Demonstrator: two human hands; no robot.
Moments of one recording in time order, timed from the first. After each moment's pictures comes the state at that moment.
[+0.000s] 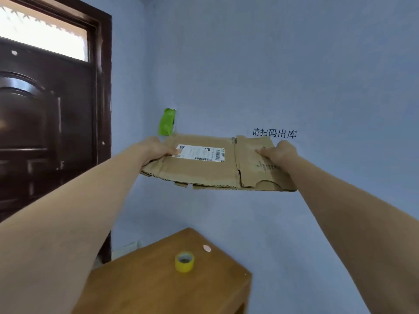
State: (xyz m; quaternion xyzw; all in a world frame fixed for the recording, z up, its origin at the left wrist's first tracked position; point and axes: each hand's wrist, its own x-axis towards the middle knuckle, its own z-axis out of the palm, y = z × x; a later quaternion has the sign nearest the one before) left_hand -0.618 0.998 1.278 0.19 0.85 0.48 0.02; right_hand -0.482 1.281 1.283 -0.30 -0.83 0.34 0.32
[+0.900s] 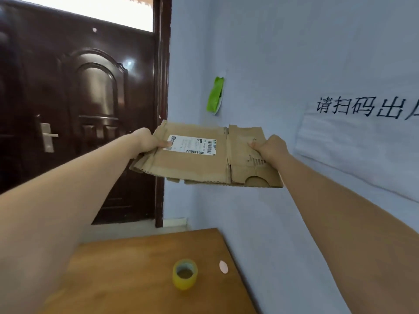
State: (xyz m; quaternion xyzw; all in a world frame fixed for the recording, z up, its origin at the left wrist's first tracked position) left_hand -0.821 1.181 1.213 -0.05 0.90 0.43 -0.06; right_hand -0.830 1.503 1.211 -0.05 -0.88 0.41 0.22
